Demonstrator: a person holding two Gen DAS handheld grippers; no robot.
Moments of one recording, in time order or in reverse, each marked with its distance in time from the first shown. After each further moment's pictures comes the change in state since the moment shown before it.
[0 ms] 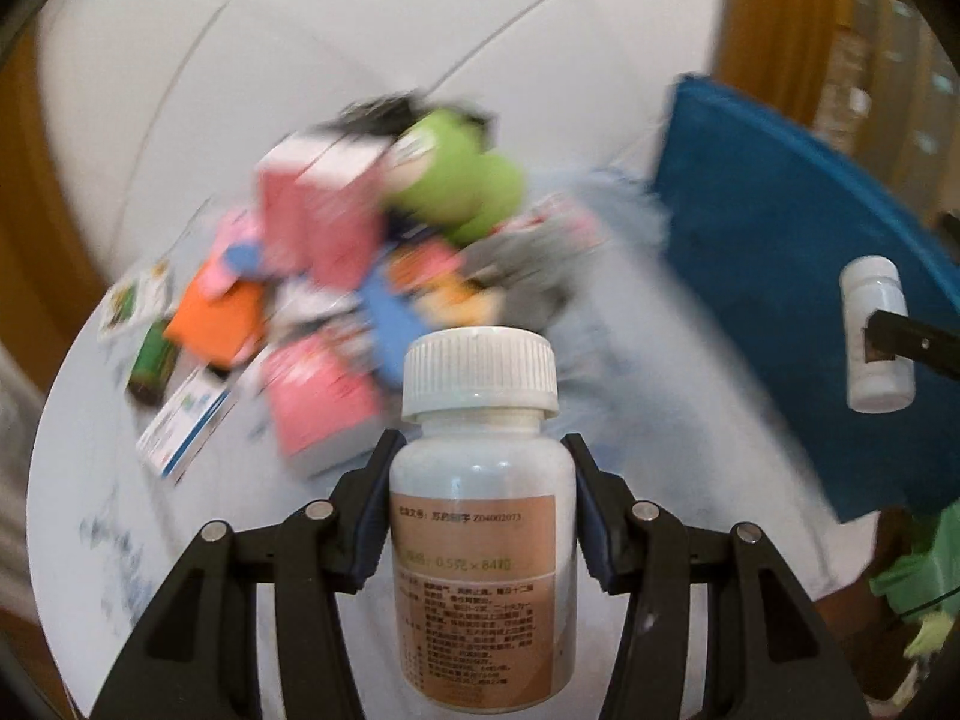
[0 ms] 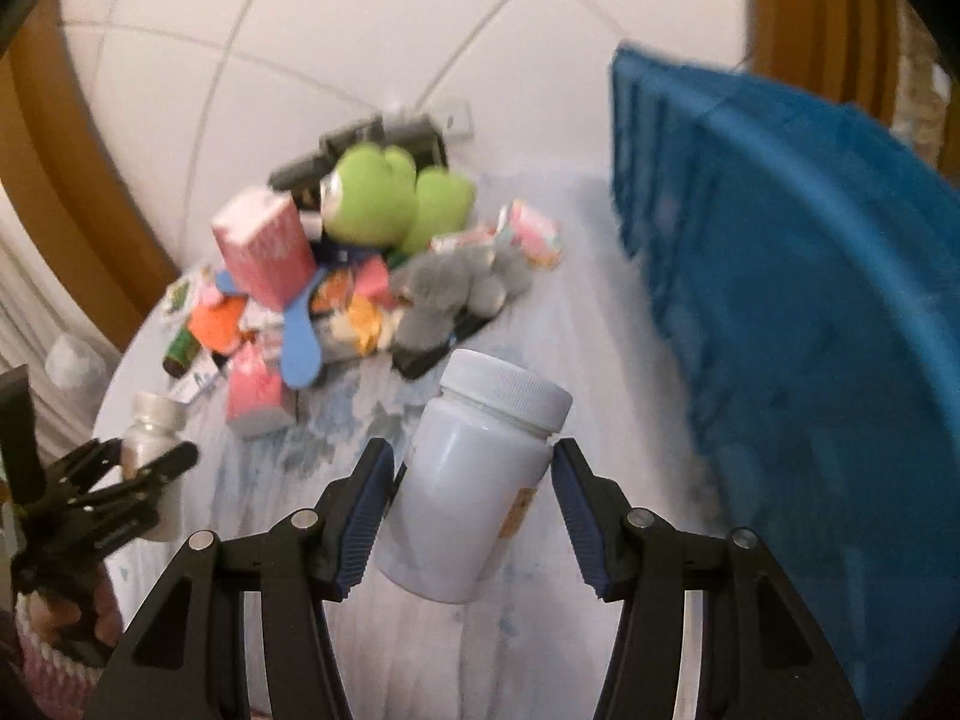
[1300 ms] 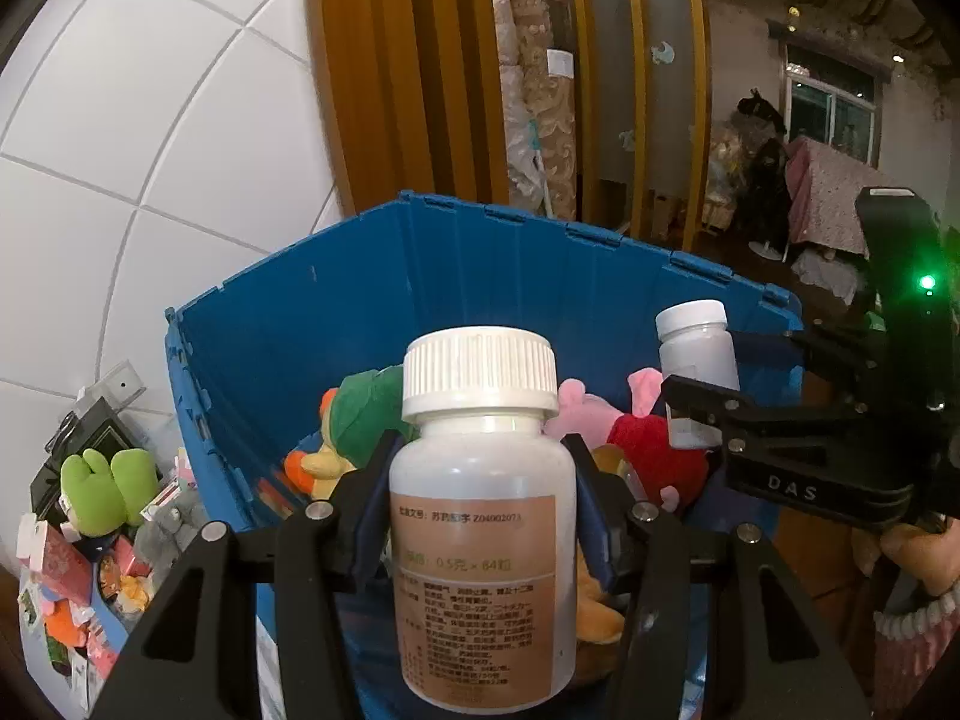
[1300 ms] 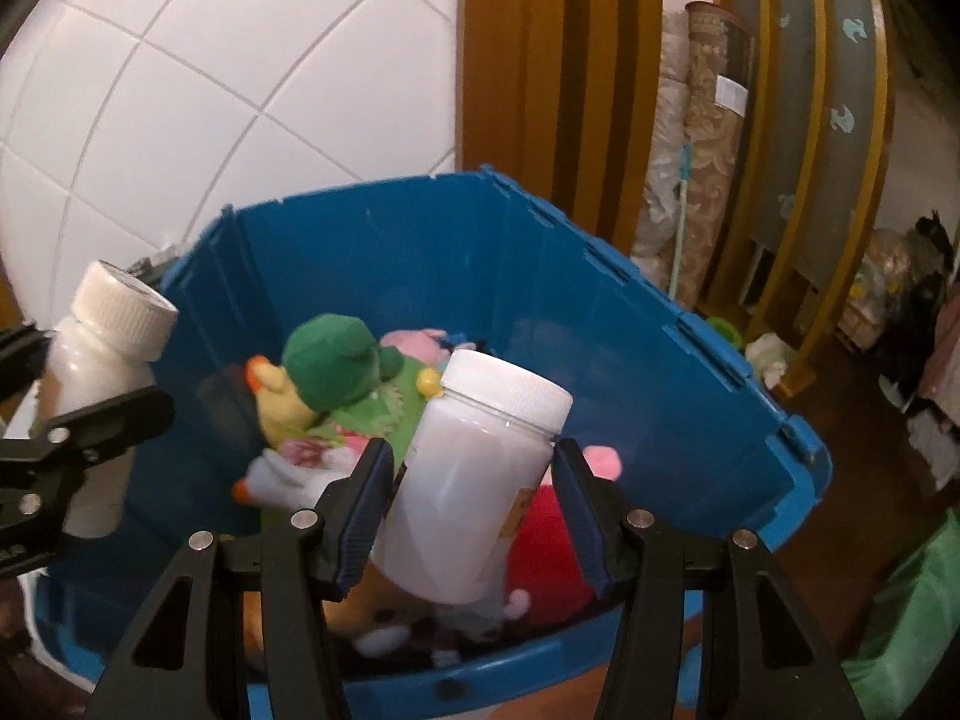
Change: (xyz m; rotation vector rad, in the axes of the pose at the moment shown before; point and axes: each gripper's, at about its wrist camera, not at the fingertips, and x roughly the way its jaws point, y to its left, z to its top) left arm -0.052 -0.465 0.103 0.444 -0.160 -0.262; right arm -0.180 -0.345 -0.018 0.071 -0.200 -0.318
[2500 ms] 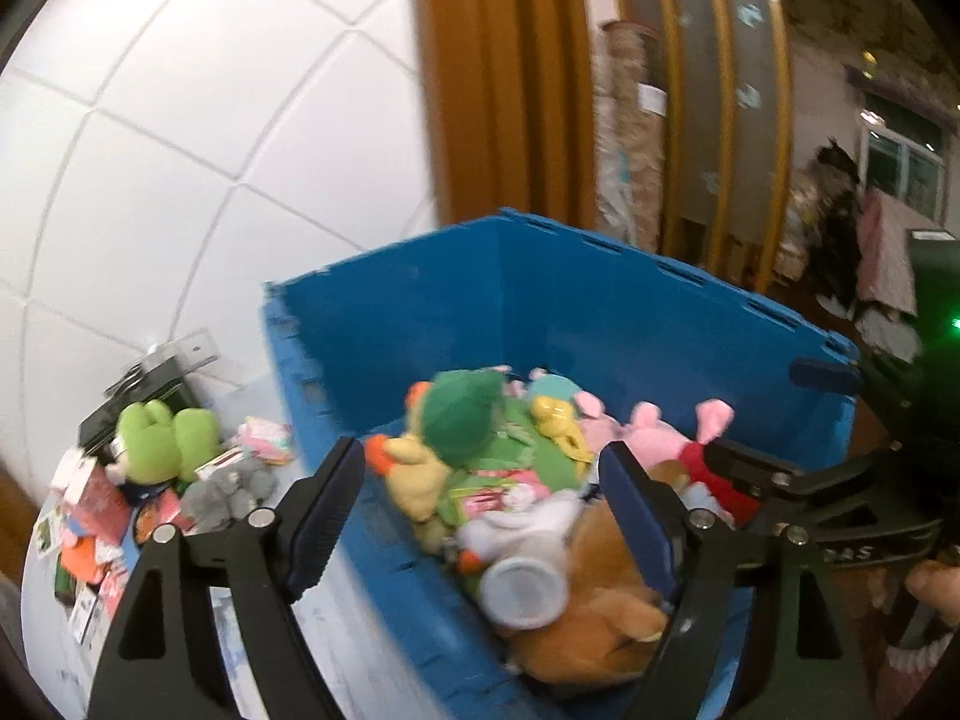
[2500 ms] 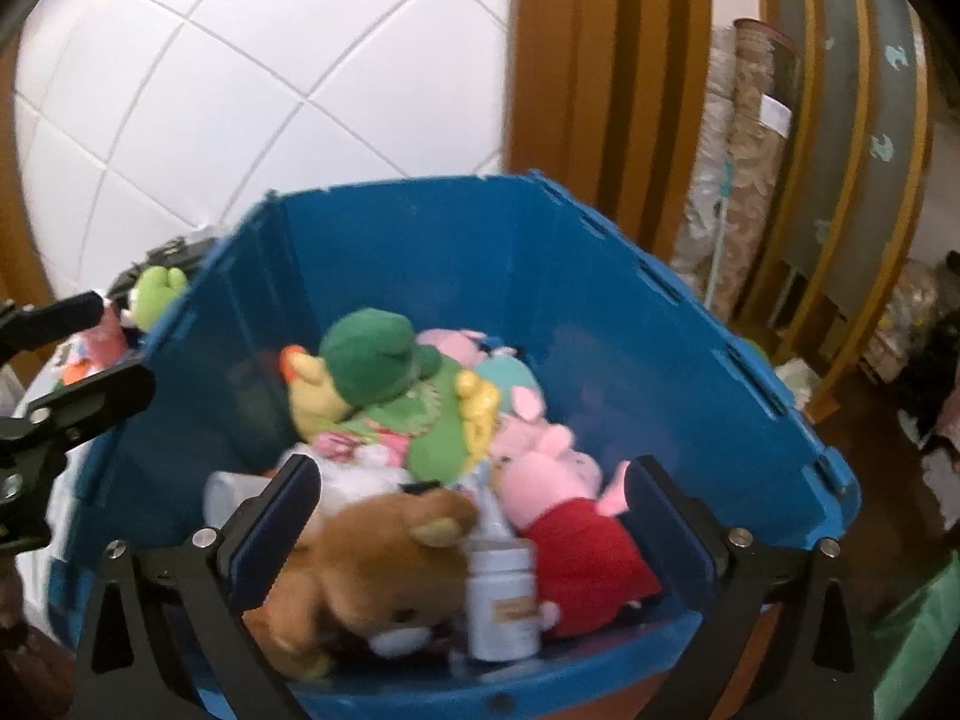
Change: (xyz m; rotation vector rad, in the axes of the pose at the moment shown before) left arm -0.035 0.044 -0.022 -0.154 -0.075 0.180; right arm -0.006 0.026 0.002 -0.078 -0.011 0.092
